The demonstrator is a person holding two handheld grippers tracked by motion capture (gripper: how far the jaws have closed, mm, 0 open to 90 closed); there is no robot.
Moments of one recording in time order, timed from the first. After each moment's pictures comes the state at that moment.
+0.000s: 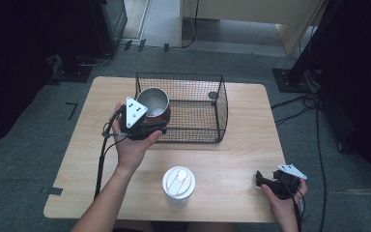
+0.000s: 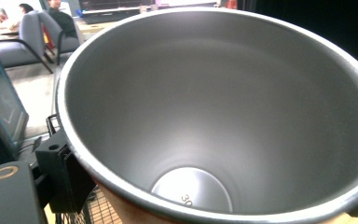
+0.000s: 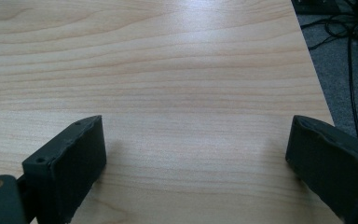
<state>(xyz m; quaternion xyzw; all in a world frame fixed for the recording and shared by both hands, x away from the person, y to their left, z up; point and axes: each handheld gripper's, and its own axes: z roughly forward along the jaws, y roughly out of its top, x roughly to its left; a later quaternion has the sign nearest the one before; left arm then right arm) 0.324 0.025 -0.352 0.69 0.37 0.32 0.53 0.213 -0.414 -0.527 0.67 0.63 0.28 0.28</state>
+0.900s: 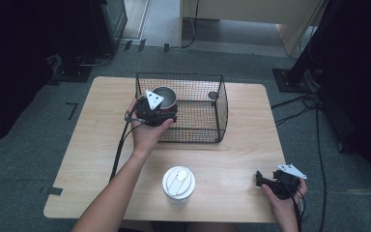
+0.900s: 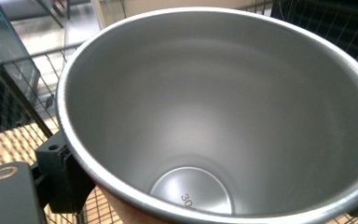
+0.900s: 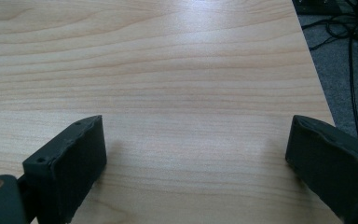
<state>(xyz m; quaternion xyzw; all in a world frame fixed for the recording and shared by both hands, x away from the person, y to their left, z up) 0.398 -0.007 -0.410 0.73 0.43 0.31 0.44 0.213 -0.414 -0.527 0.67 0.63 0.28 0.28</state>
